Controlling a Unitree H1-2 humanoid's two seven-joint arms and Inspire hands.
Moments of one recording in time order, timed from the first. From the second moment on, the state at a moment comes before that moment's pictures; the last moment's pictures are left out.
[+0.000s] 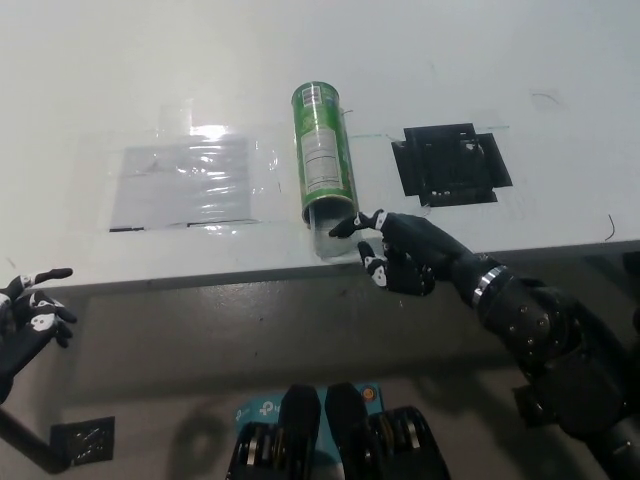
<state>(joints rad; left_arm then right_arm) -0.13 0.39 0.23 0.00 -0.22 0.21 -0.20 -0.64 -0.24 0.43 0.38 -0.39 -0.11 0.28</state>
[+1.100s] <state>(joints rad) -0.13 0.39 0.23 0.00 -0.23 0.21 -0.20 -0.46 -0.26 0.40 0.17 -0.42 -0.08 0.33</state>
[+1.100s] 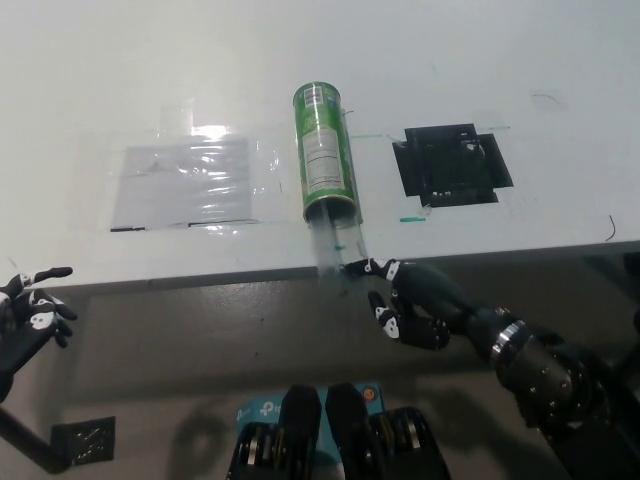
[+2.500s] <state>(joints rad) -0.12 0.39 0.23 0.00 -0.23 0.21 -0.21 -0.46 -0.22 0.34 0.08 -0.41 -0.01 0.34</state>
